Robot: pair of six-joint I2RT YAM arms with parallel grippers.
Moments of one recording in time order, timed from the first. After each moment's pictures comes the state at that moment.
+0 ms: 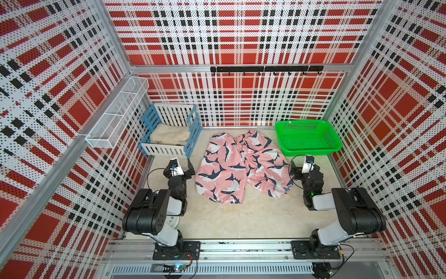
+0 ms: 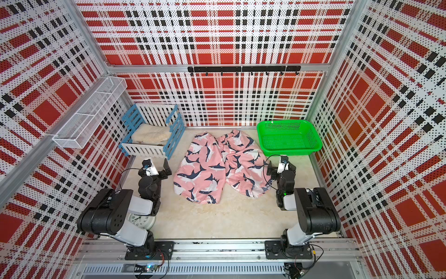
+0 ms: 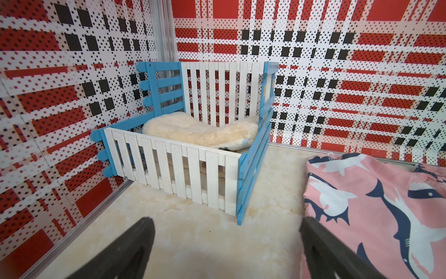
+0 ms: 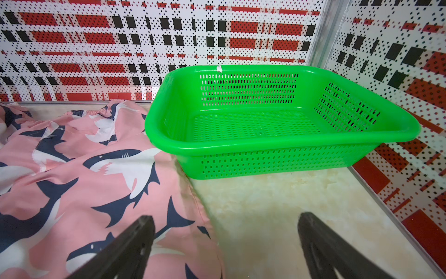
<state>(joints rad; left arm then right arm) -0.04 1.57 0.22 1.35 -0.26 -0.05 0.03 1.55 0.30 1.09 0.12 -0.01</state>
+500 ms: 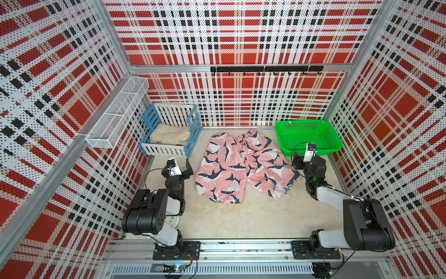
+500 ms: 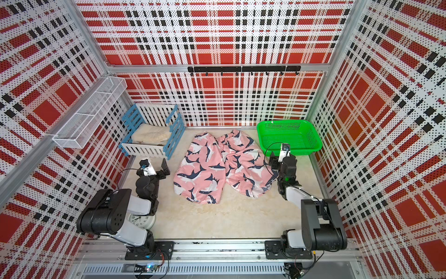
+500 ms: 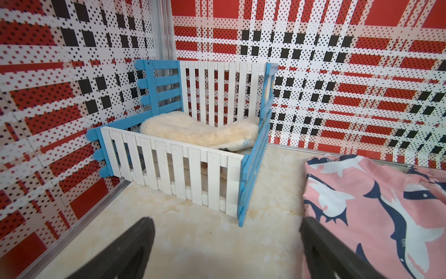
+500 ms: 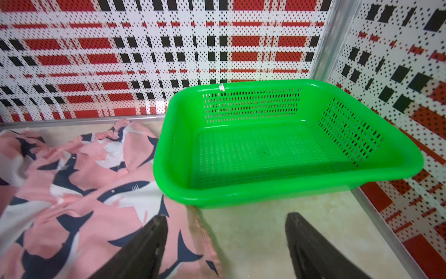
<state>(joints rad) 0.01 1.57 0.22 1.35 -0.17 -0.07 0.03 1.36 0.58 0.56 0.09 0.04</state>
